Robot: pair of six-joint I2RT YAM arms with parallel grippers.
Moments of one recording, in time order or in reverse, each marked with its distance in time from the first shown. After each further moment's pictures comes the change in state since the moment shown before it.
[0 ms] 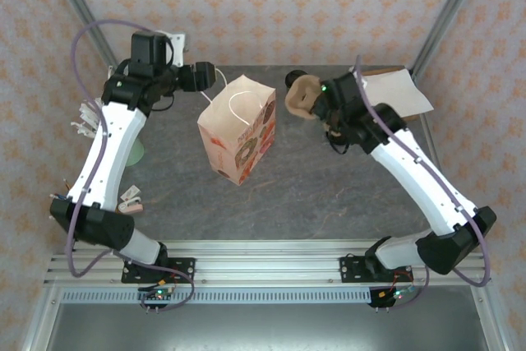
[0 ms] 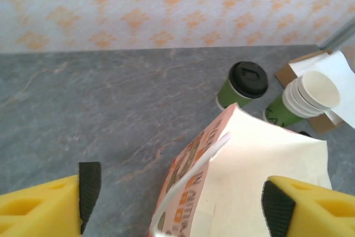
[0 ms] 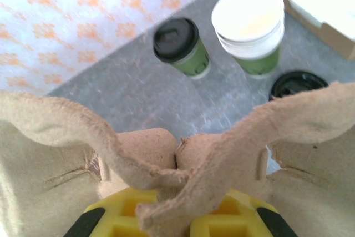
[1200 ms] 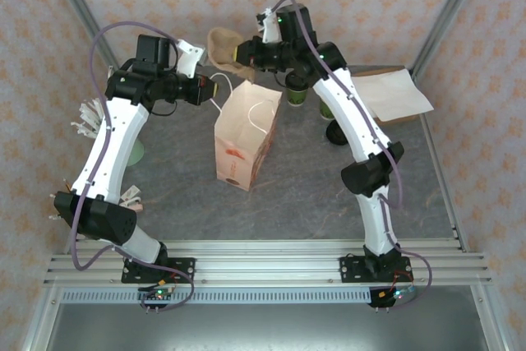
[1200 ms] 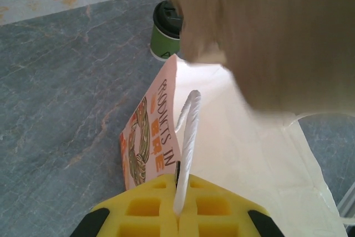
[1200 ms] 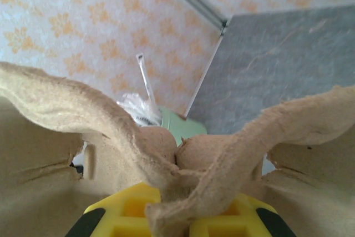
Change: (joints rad) left arm 0.014 0.003 -0.030 -0.124 0.288 0.218; right arm 0.010 0.785 0.989 0.019 -0.857 -0.221
